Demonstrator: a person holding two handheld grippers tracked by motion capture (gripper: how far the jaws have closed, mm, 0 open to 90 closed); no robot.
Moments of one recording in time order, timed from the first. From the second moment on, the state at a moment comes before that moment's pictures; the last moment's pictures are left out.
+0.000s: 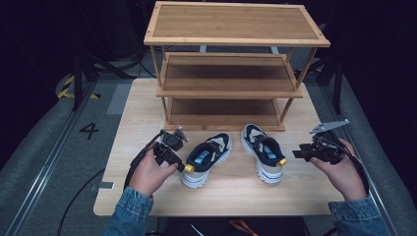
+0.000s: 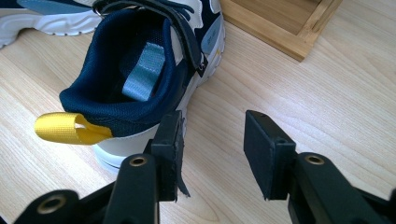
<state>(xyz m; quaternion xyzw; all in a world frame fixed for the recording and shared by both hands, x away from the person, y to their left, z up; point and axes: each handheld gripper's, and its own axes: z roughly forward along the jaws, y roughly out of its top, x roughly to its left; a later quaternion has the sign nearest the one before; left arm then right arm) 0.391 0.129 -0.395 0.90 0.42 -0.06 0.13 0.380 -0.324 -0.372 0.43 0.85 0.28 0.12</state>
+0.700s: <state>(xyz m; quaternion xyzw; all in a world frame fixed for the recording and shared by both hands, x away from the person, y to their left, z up) 0.385 0.064 -0.399 0.93 0.33 -0.07 0.15 0.370 -0.335 -0.373 0.44 0.84 0.28 0.13</state>
